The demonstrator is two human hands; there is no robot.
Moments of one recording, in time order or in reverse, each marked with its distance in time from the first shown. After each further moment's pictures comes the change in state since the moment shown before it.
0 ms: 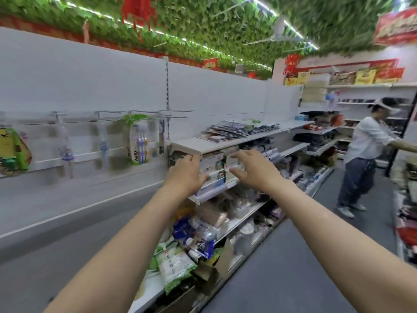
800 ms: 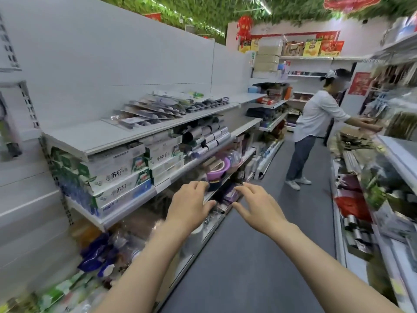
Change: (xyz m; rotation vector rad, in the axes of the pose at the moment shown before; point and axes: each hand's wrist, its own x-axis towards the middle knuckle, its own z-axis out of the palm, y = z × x) left_hand 0.206 0.167 0.295 -0.205 -0.168 0.215; right_hand 0.024 0.340 0.144 -0.062 -0.148 0.305
